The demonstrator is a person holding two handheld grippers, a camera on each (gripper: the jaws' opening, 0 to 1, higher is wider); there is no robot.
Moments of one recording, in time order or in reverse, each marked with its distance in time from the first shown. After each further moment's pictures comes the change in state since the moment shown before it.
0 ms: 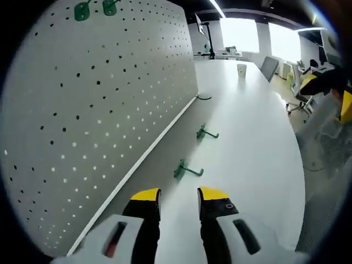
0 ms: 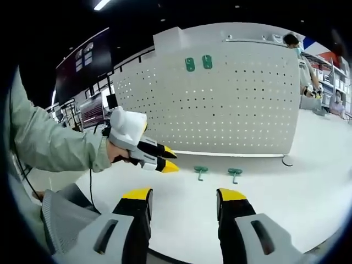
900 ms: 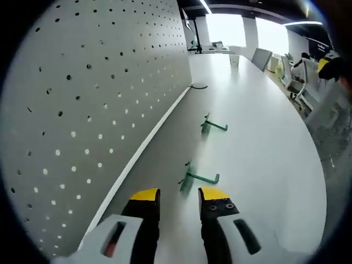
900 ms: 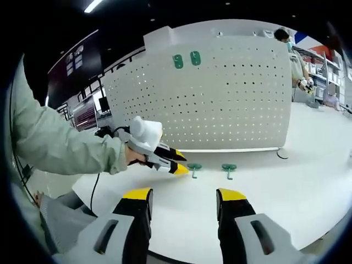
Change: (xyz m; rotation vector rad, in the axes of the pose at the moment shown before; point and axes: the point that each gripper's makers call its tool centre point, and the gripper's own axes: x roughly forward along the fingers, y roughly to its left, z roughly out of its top) left arm 0.064 0.007 -0.009 0.054 0.016 -0.089; right arm 0.002 -0.013 -0.005 0.055 0.006 -0.048
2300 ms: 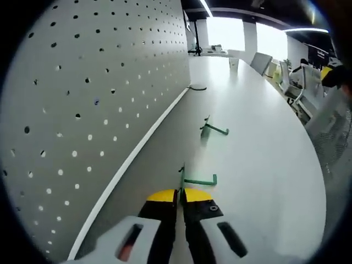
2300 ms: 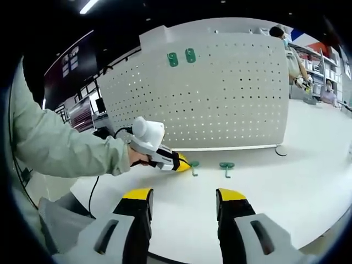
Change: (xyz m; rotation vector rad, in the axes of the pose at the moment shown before) left arm 0.009 -0.007 0.004 -0.030 -0.011 -0.038; right arm 0.003 -0.003 -0.001 0.013 0.007 -0.017
